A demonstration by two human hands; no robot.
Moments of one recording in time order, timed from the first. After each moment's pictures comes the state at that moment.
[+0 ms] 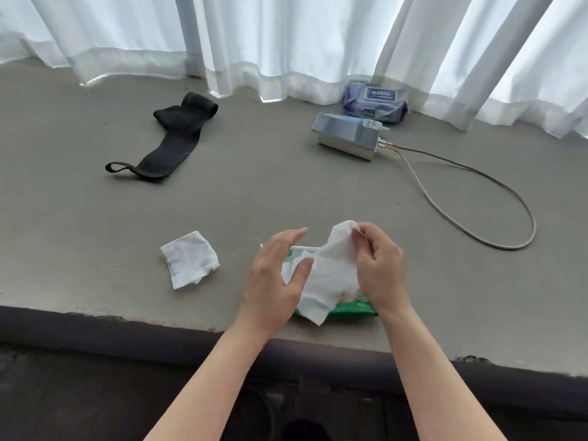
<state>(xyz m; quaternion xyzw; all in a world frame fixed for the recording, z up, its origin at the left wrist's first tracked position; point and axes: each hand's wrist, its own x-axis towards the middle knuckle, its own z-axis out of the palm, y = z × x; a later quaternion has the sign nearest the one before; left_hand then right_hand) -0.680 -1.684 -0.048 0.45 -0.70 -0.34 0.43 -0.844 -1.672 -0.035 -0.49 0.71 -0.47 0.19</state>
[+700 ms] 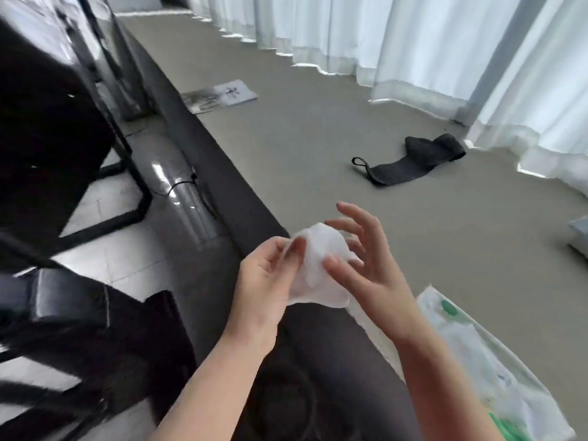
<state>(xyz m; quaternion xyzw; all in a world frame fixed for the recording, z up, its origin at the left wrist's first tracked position) -0.587 -1.567 0.029 0.57 -0.27 -0.31 0.71 -0.700 -1.664 0.029 -0.72 0.21 -0.29 0.59</state>
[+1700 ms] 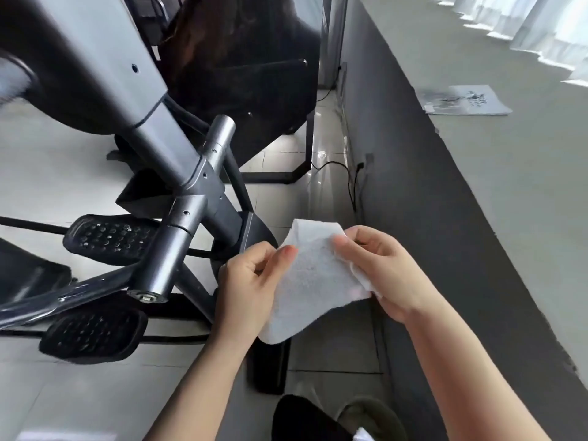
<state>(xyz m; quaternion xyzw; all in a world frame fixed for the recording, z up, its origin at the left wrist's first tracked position) -0.354 -1.321 -0.004 0.79 -0.11 0.05 0.60 -0.386 -1.502 0.020 -0.71 0.10 0.02 0.70</state>
